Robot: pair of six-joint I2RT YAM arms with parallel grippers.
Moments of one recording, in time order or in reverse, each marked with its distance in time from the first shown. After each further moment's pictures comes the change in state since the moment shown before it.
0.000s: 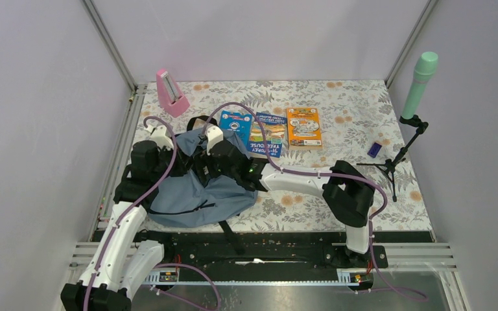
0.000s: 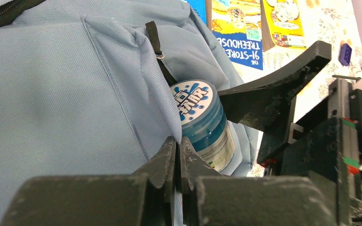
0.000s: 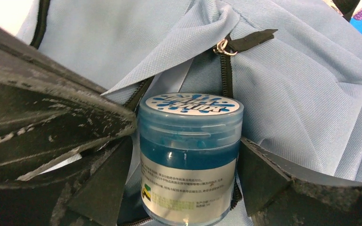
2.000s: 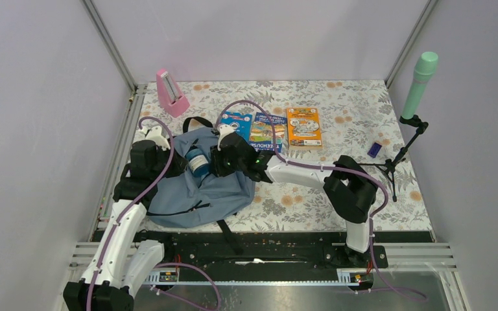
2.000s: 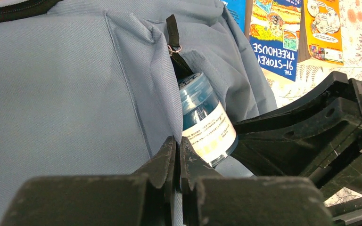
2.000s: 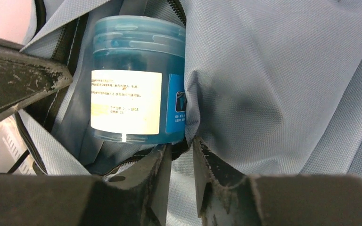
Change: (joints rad) left arm 0.039 0.017 0.008 -0.056 -0.103 -0.005; right arm -0.098 -0.014 -0.036 -0.101 -0.214 0.175
